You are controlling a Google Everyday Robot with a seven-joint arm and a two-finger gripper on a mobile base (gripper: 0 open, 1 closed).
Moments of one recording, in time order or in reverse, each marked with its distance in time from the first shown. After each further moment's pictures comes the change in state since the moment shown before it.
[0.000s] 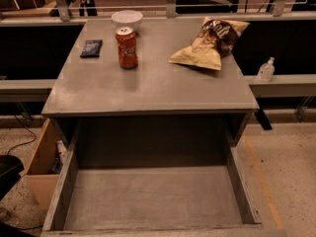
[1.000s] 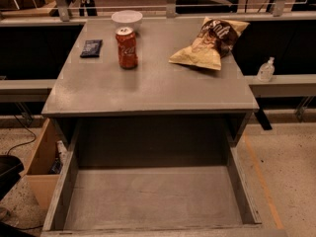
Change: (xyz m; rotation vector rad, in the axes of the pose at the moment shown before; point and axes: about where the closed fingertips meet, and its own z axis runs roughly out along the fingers) arm 0.028 -0.004 -0.005 0.001 0.000 0.000
